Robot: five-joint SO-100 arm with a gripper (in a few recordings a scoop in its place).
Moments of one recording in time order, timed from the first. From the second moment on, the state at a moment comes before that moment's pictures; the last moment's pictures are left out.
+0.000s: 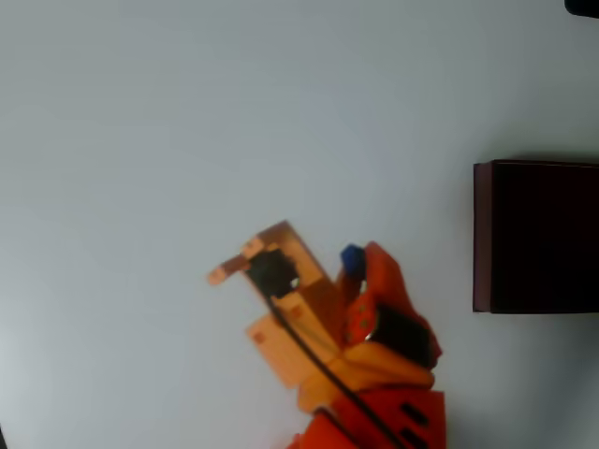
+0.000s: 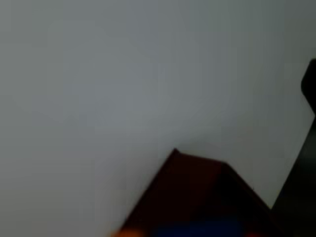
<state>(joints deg) 8.6 144.9 113.2 77.3 27.4</state>
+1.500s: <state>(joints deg) 41.3 81.7 89.7 68.6 18.2</state>
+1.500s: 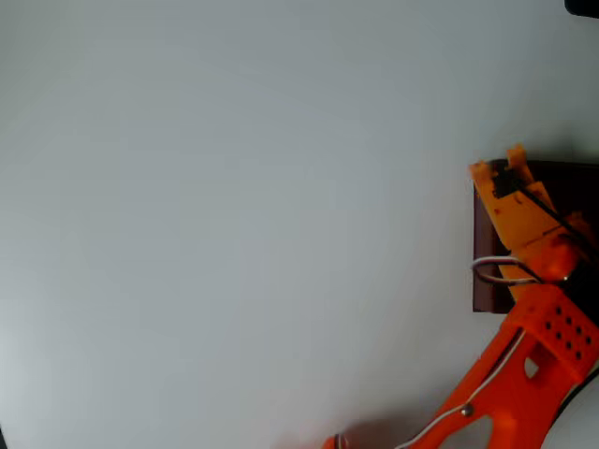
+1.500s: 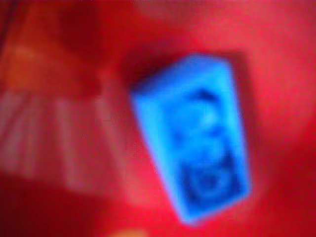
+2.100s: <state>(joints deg) 17.5 130.4 111.7 81.1 10.5</state>
